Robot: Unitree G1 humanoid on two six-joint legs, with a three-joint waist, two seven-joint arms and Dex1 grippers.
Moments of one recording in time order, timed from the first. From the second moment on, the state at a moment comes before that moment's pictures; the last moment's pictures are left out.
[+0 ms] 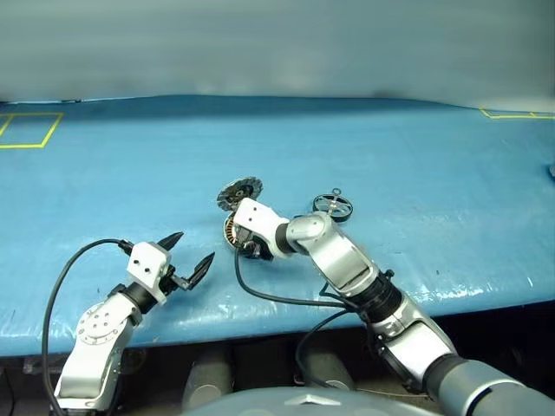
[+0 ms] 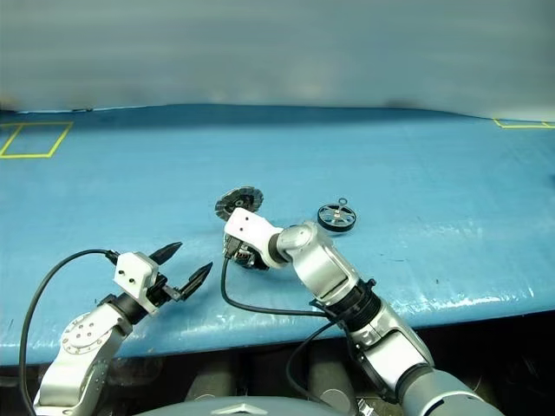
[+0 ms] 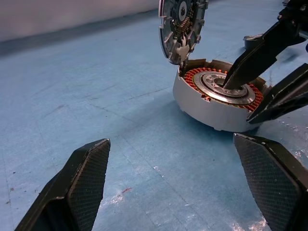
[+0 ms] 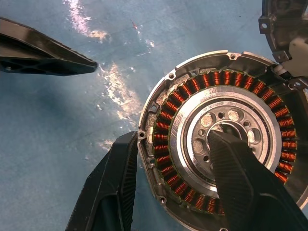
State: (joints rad) left arm 0.27 0.43 0.08 -0.28 -0.26 0.08 -0.57; right arm -0.60 -0.14 0.59 -0.14 -0.13 1.02 0.80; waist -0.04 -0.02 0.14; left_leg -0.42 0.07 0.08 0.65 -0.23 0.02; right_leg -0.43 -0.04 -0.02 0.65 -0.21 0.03
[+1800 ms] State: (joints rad) left arm 0.19 0.43 -0.02 -0.28 -0.28 0.15 -0.65; right arm -0.89 -0.29 -0.15 0.48 0.07 0.99 0.12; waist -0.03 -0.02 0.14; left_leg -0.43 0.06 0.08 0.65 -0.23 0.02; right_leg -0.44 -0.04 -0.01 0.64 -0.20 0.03
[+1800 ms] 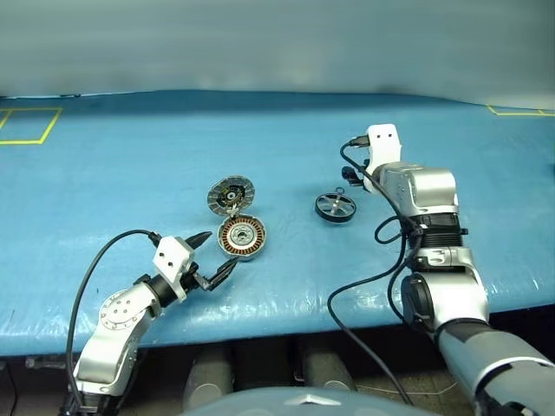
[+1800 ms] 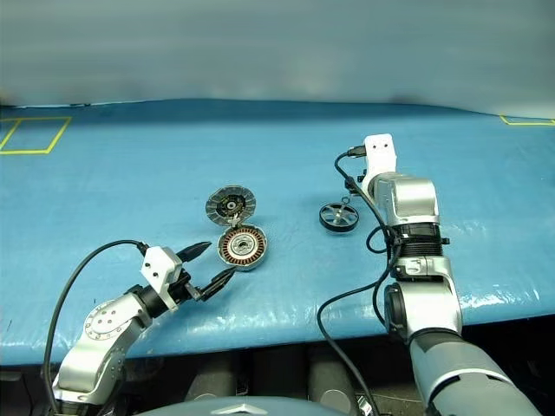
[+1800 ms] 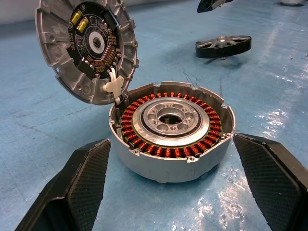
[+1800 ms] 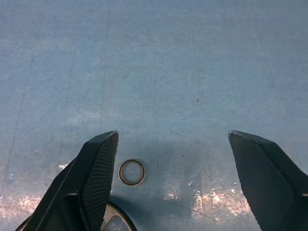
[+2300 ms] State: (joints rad) left arm 0.19 0.42 -0.03 -0.28 -0.28 0.15 -0.65; right arm -0.92 -0.17 -0.16 0.62 0.06 0.92 -0.03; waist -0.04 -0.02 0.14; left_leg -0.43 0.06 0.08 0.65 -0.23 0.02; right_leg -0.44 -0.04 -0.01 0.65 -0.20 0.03
